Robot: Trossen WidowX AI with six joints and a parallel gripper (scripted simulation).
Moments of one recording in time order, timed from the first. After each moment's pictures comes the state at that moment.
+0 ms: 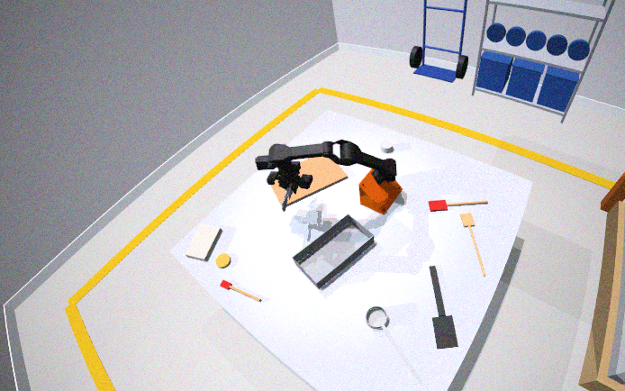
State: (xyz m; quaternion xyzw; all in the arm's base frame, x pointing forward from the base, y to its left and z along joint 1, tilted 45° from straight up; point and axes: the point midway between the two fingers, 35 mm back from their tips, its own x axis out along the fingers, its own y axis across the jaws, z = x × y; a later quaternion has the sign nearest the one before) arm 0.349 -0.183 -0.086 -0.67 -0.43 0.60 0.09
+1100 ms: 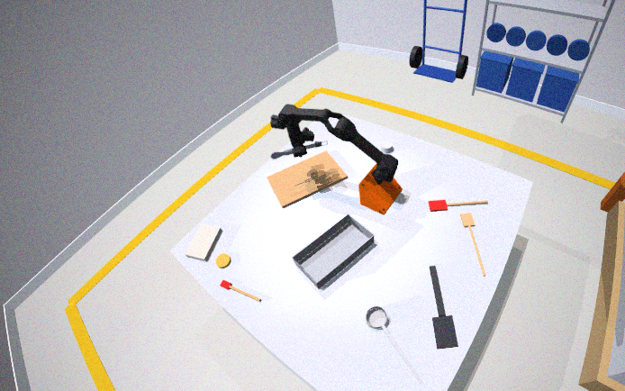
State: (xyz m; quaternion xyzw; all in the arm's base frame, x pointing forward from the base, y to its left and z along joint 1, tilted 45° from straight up) arm 0.164 -0.312 -0.178 -0.53 -0.06 0.73 0.42
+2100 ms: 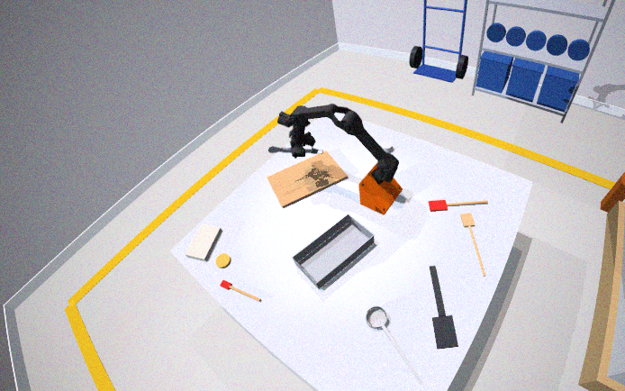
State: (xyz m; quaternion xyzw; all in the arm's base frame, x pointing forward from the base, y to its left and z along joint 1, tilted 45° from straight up) arm 0.160 -0.322 -0.217 -0.63 0.03 0.64 0.43
